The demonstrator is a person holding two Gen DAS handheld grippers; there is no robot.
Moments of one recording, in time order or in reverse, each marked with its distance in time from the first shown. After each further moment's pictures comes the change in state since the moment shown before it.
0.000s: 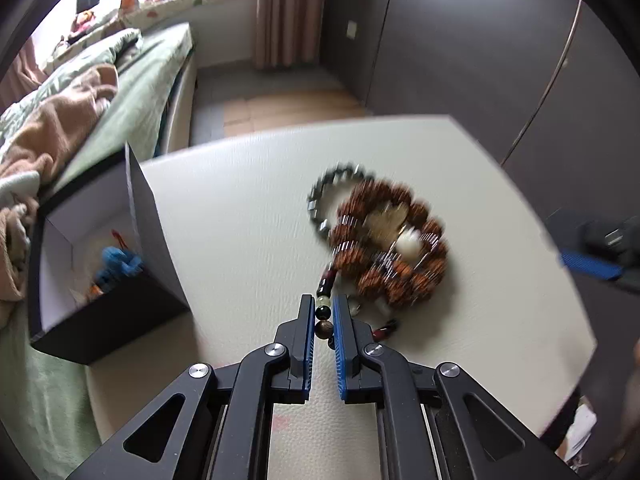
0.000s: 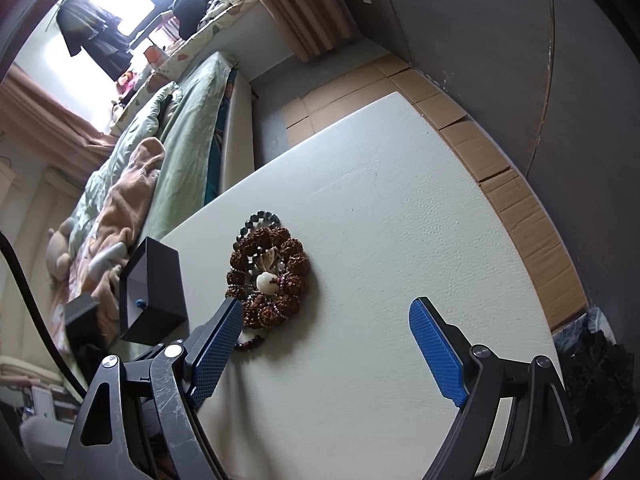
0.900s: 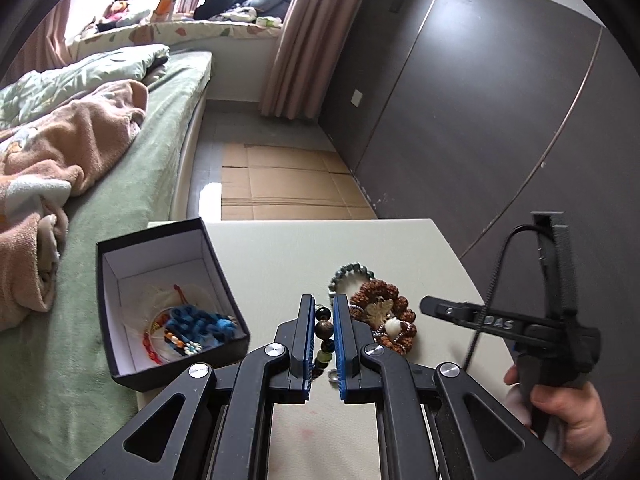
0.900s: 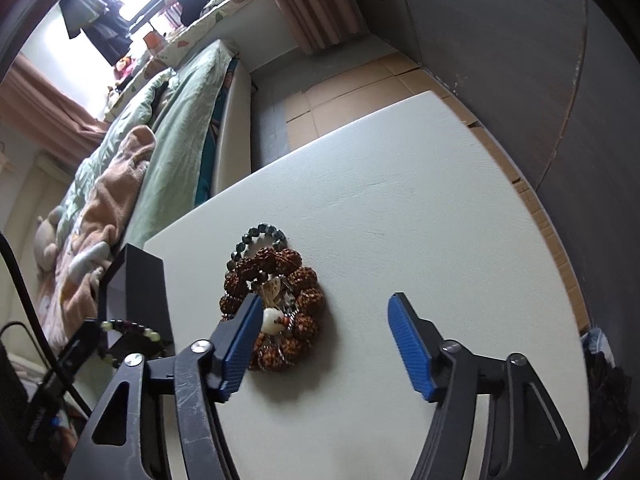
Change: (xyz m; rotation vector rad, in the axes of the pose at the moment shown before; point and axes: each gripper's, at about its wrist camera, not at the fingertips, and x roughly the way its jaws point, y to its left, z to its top) left arm -0.069 0.055 0.024 -0.154 -0.184 -0.132; right arm 0.049 0.023 0.022 -0.049 0.021 -0.041
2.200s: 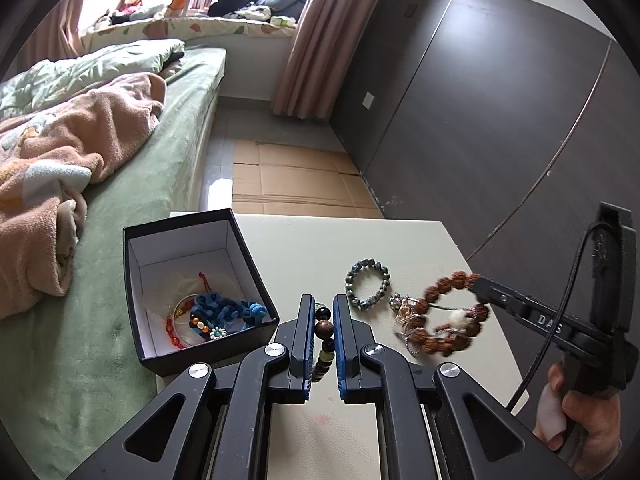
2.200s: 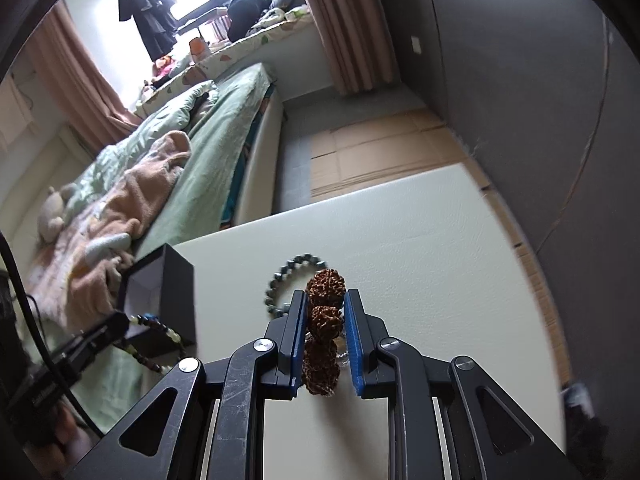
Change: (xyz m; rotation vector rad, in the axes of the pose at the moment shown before) left arm -0.014 0.016 -0.005 -0.036 -0.001 0.015; right arm -0.052 0.038 -0.013 -0.180 -0.171 -0.028
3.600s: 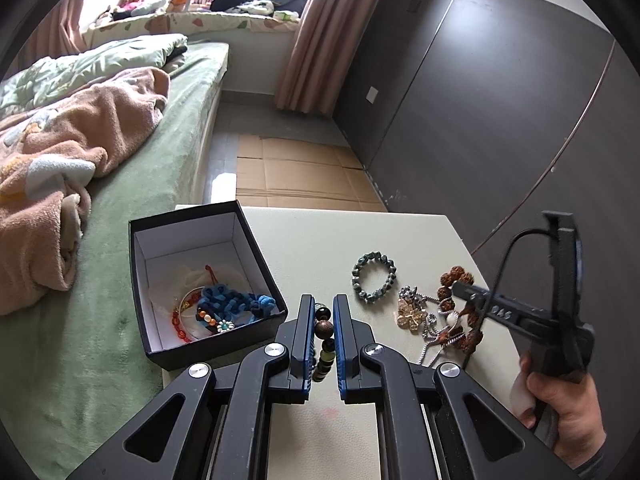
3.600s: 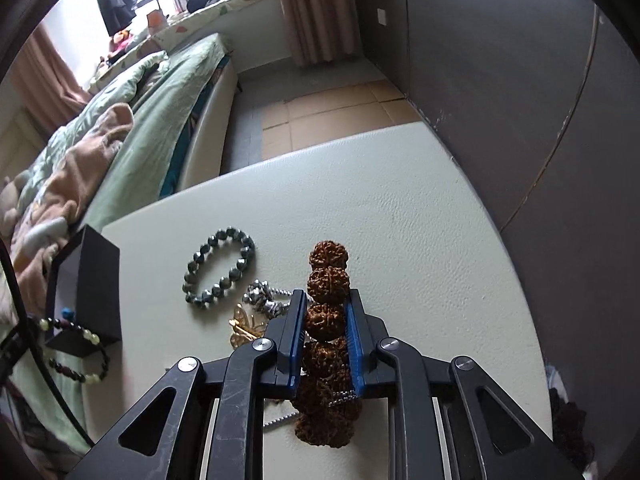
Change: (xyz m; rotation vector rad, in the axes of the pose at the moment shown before) left arm 0.000 0.005 -0.002 -0.003 0.023 0.012; right arm 0.050 -0.025 0.002 0.026 0.103 -0.148
